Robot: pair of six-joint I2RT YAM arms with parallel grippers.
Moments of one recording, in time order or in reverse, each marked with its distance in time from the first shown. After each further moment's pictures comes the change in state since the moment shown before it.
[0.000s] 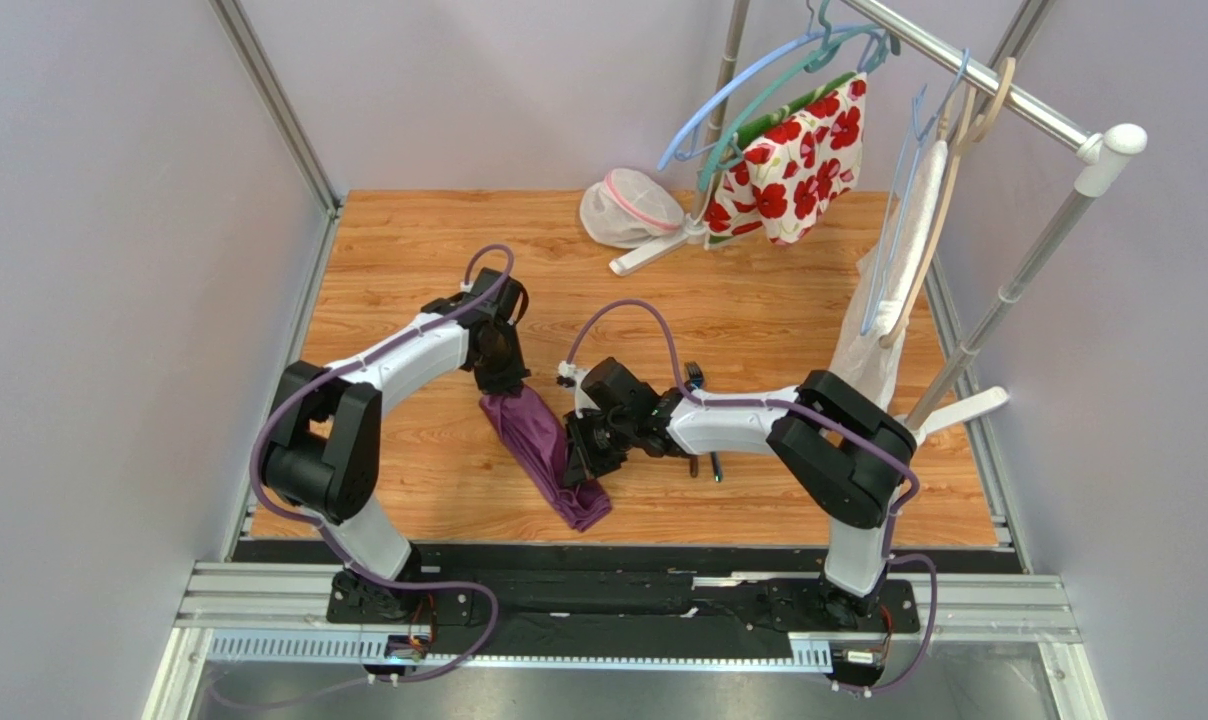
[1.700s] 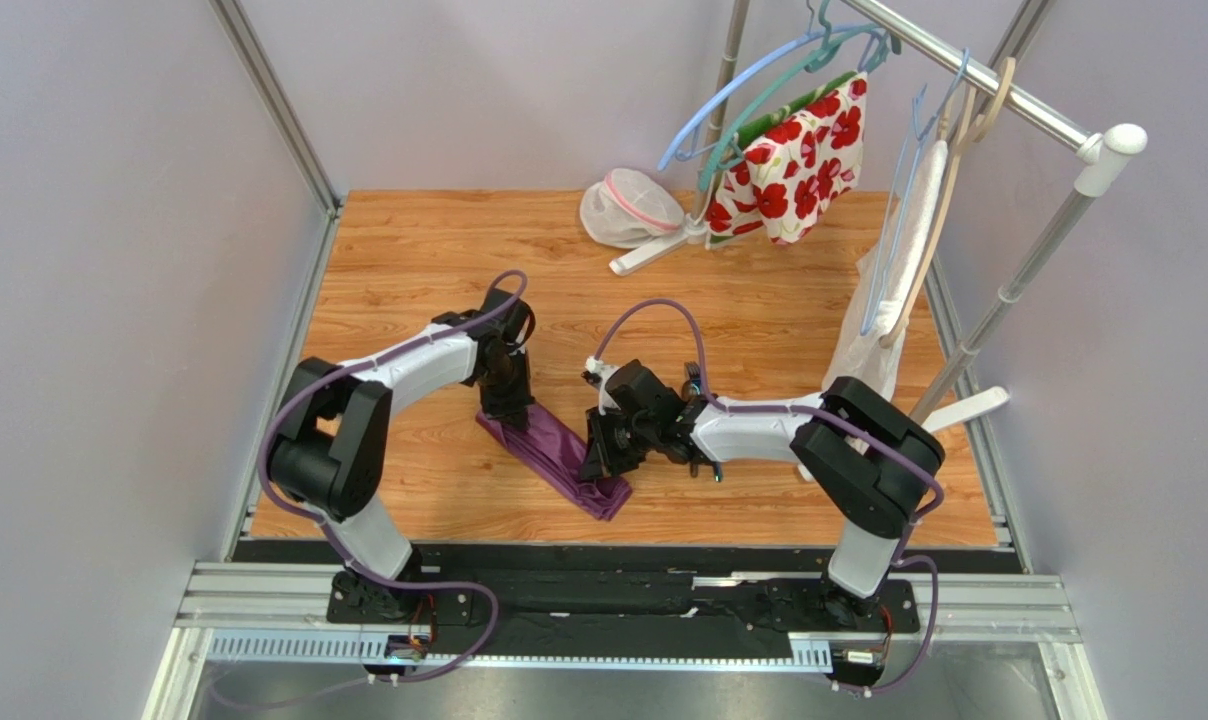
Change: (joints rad) left arm -0.035 0.012 -0.062 -0.038 0.126 0.063; right arm -0.047 -0.088 -0.133 0.078 0.065 0.043
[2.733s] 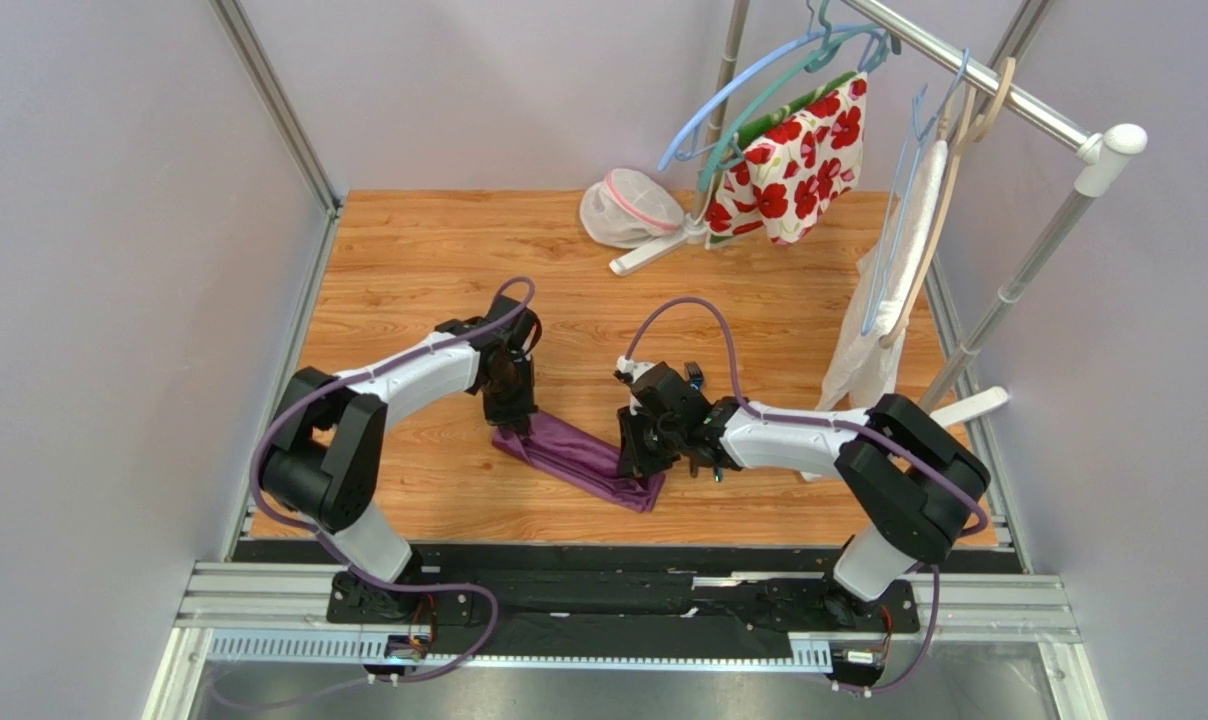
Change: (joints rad) left arm -0.042 -0.022 -0.037 -0.001 -0.032 0.008; right arm -0.035 -0.145 -0.088 -0.105 0.148 -0.048
